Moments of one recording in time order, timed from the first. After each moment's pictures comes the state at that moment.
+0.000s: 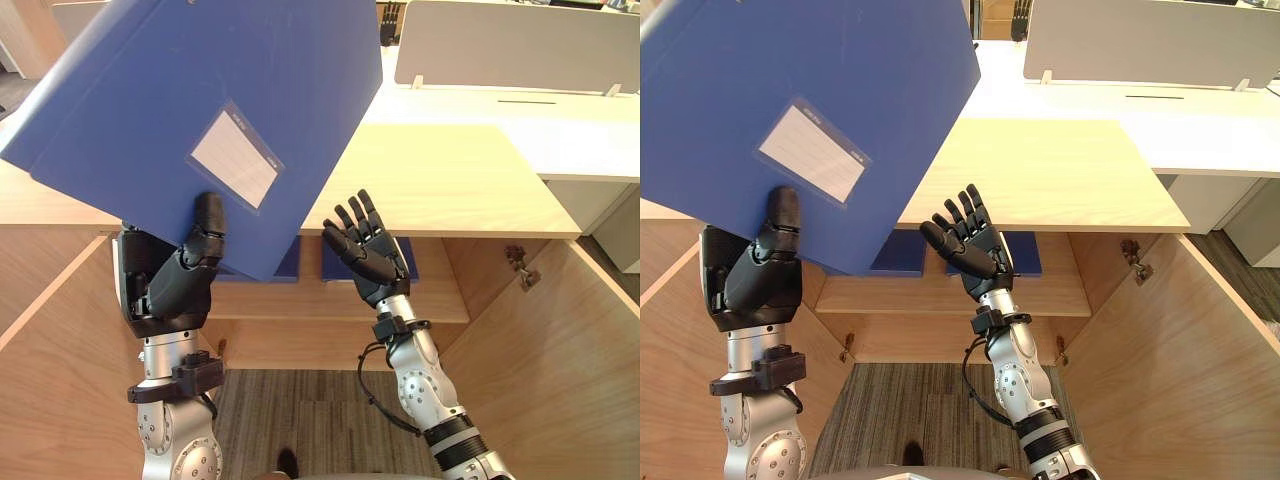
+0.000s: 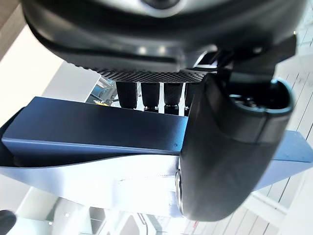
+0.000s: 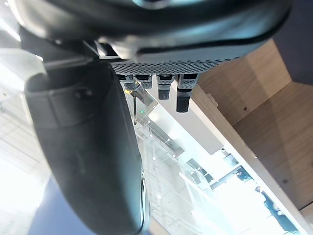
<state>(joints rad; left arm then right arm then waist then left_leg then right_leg) 0.31 0.04 0.02 -0.57 -0.66 -0.33 -0.08 -0.14 -0.02 0.27 0.18 0.84 -0.24 0.17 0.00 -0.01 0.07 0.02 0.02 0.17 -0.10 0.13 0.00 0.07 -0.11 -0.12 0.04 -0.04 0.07</state>
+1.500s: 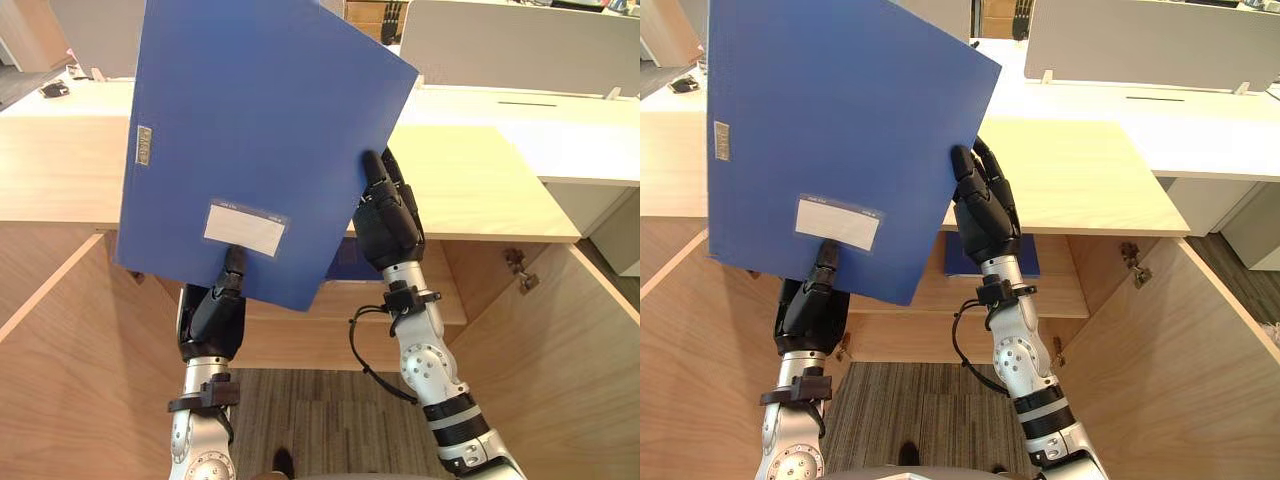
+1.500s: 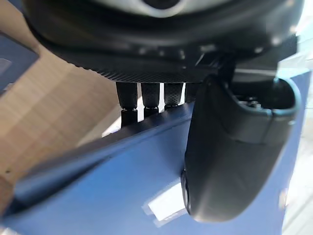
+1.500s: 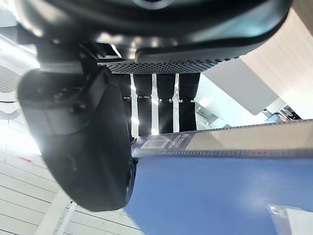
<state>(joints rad) 0.37 0.02 -0.05 -0.26 -0.84 -0.23 -0.21 -0.25 0.00 0.24 0.02 0.98 -0.24 0.19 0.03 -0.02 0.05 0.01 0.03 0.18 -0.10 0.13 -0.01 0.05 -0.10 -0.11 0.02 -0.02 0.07</state>
